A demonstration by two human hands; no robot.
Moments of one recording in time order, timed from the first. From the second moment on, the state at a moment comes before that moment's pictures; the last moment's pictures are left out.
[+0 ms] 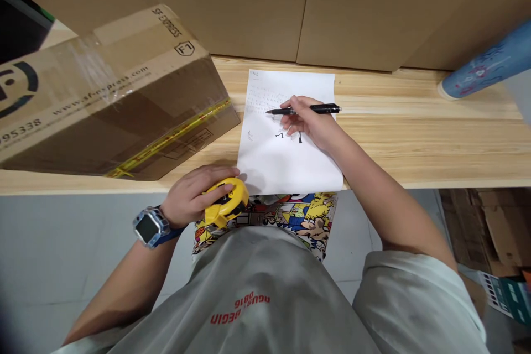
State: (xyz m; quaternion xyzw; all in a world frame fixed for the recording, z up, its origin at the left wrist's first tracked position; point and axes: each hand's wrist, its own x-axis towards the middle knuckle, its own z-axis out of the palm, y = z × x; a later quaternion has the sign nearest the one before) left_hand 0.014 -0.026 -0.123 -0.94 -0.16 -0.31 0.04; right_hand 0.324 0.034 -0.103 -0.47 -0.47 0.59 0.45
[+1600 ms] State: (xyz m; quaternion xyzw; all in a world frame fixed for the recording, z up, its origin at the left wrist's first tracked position) left_hand 0.023 -0.029 -0.124 -0.94 -0.15 -0.28 0.08; right_hand 0.305 -0.008 -0.096 -0.50 -0.42 0.56 0.50
